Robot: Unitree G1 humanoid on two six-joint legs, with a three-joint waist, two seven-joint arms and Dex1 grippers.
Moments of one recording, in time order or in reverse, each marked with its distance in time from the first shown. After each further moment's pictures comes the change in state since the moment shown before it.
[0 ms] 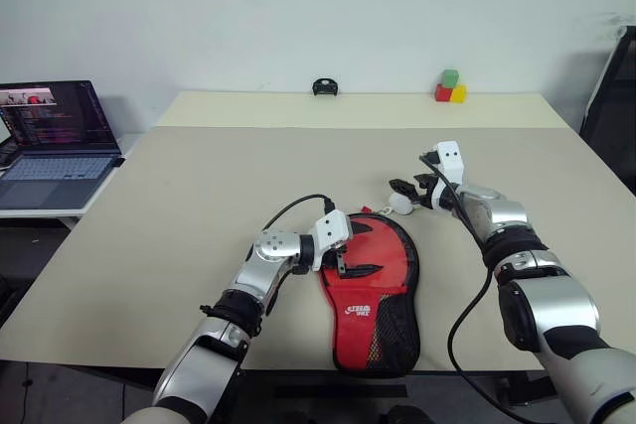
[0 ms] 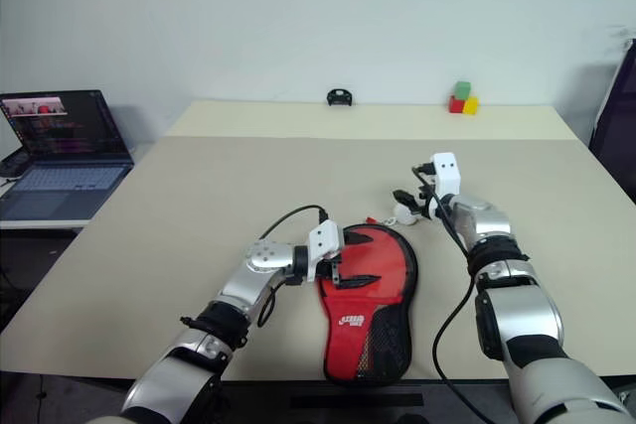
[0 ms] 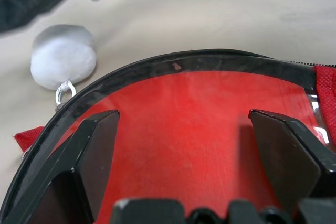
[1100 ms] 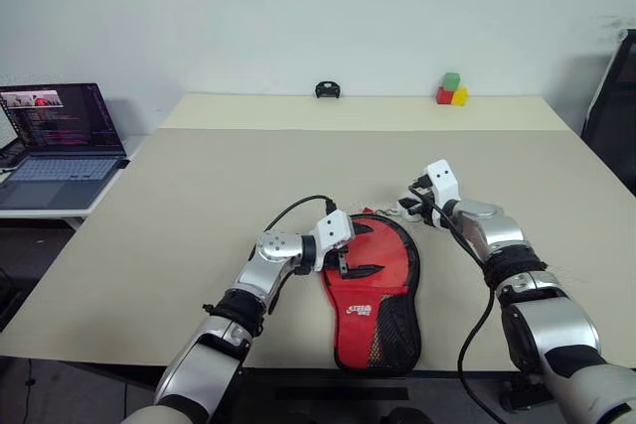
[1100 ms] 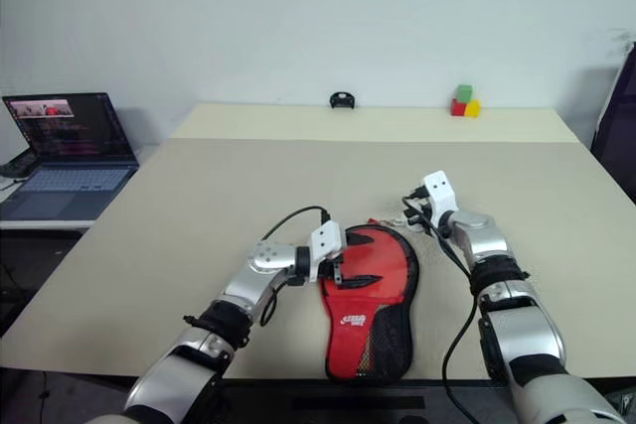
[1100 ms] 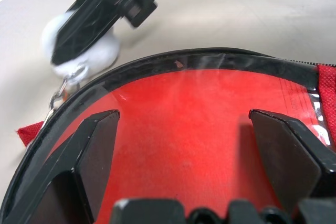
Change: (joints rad) left arm -0.019 -0.014 -0.010 0.048 0.001 0.001 0.024; right arm 0.156 -0.043 0.069 -0.208 -0.152 0.002 0.071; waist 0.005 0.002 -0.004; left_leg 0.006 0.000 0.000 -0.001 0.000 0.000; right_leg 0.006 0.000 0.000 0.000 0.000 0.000
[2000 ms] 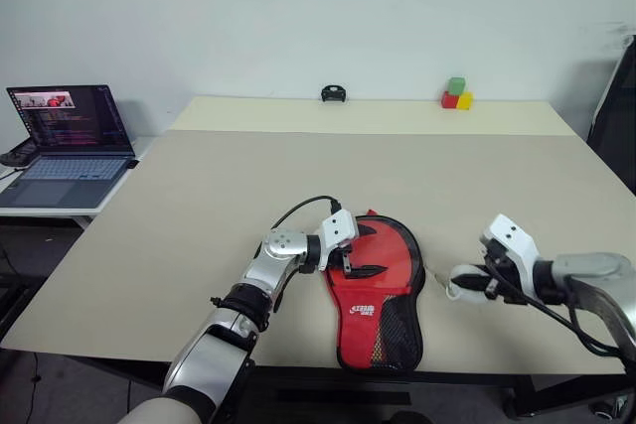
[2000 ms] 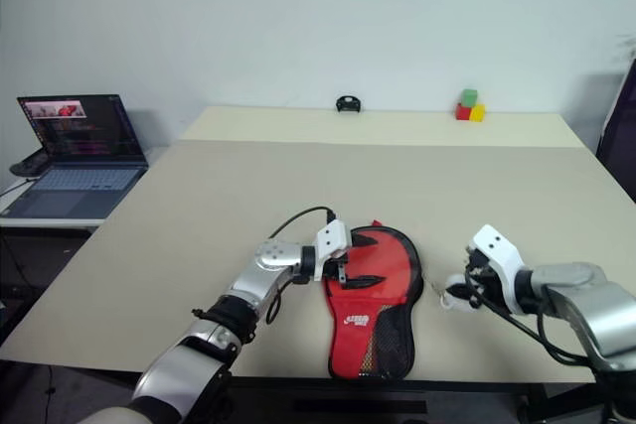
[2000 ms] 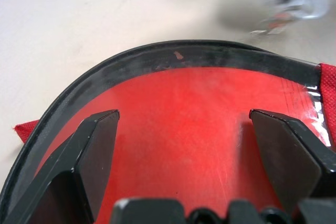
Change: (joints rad) left arm -0.046 -0.028 -0.008 0.109 0.001 -0.026 -0.010; right arm 0.707 -0.528 -0.079 -1.295 0.356 0.763 0.284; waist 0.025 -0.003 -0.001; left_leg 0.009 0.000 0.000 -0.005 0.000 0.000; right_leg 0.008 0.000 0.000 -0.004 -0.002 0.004
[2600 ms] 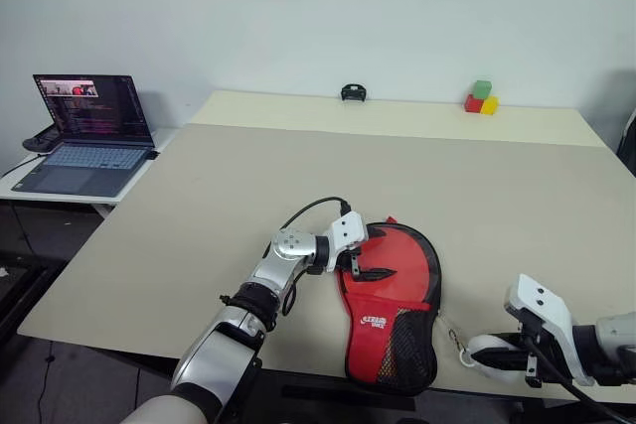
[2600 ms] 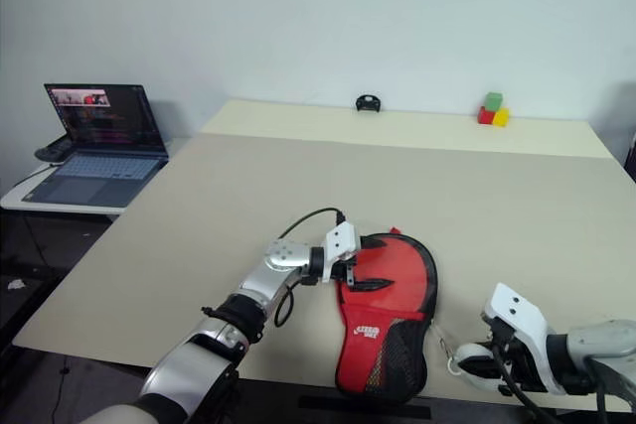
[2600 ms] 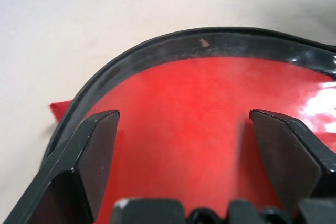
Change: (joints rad) left arm -0.014 -0.029 -0.024 0.017 0.000 -0.021 -0.003; right arm 0.461 -0.146 -0.193 -0.298 0.174 -0.044 0.042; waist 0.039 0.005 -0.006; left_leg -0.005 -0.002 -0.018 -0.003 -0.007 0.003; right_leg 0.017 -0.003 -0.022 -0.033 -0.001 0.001
